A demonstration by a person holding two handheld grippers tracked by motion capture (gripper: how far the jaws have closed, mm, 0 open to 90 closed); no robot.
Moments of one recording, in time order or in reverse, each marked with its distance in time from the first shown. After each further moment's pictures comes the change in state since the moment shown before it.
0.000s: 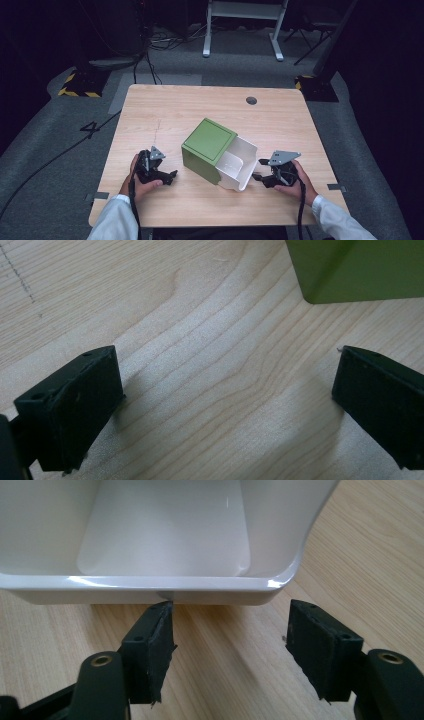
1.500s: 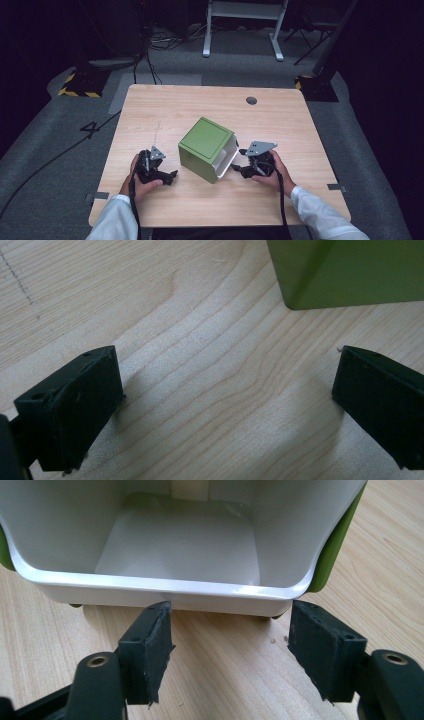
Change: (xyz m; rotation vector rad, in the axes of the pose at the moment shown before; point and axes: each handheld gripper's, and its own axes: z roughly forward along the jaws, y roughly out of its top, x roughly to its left) left arm 0.000 0.000 0.000 0.000 -0.002 0.000; right arm 0.012 0.053 0.043 -0.053 -0.006 -0.023
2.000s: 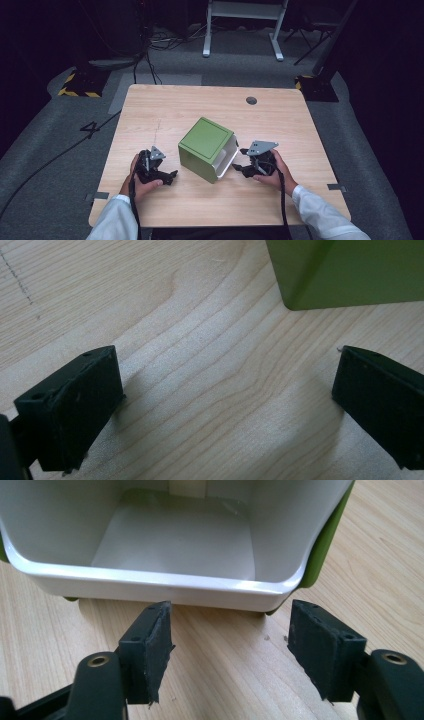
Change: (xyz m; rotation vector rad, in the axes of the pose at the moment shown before) left arm 0.000 0.000 0.000 0.000 0.000 0.000; right arm -0.005 -0.002 -0.002 0.009 0.002 -0.013
